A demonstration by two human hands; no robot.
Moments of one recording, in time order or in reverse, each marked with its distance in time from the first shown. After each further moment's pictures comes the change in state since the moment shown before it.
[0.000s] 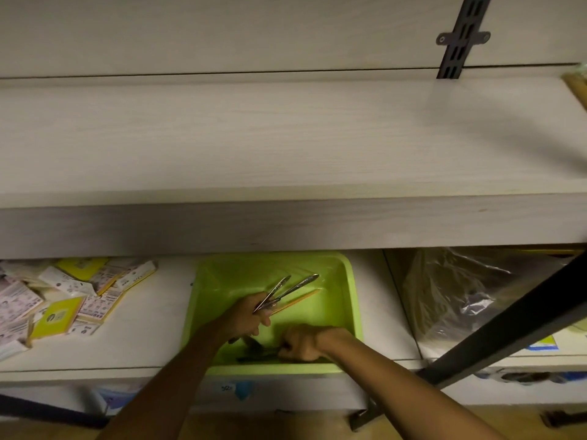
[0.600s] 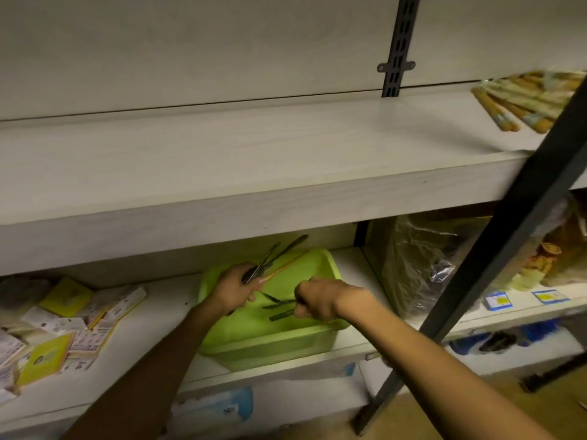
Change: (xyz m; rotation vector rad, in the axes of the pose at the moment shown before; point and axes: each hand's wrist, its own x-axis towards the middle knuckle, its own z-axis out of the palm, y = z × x) left_hand -0.022 0.056 -0.046 -0.051 0.183 0.244; right_hand -0.087 -0.018 -0.051 -0.038 0.404 0.111
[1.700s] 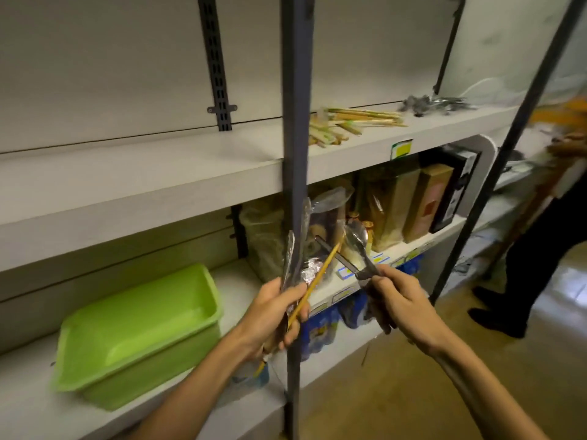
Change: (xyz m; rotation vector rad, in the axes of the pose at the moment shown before) left_hand -0.164 0.209 0.179 -0.614 -0.602 0.147; right_hand -0.339 0.099 0.051 0.944 1.039 0.218
